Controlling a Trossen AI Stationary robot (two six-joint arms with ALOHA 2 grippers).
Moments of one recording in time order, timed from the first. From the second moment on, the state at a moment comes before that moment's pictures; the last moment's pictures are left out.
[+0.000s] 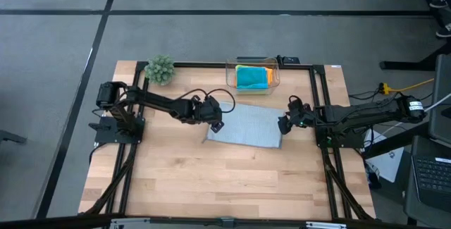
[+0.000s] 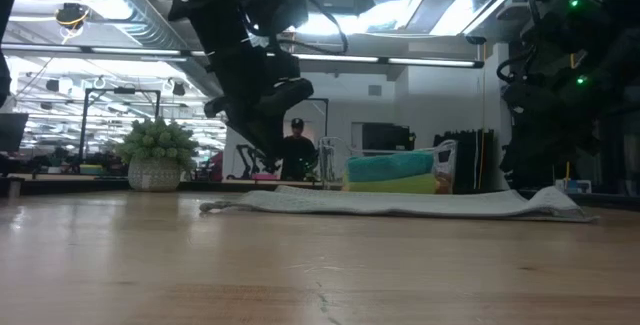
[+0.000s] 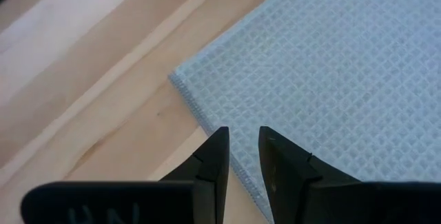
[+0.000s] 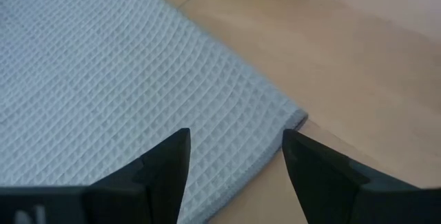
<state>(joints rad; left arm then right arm) 0.03 1.71 1.04 -0.43 -0.48 -0.65 -0.02 0.86 0.30 -0.39 0.40 0.86</state>
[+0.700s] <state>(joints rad) 0.02 1.71 1.04 -0.42 -0.51 -0.65 -0.02 0.86 0.30 -0.39 0.40 0.86</state>
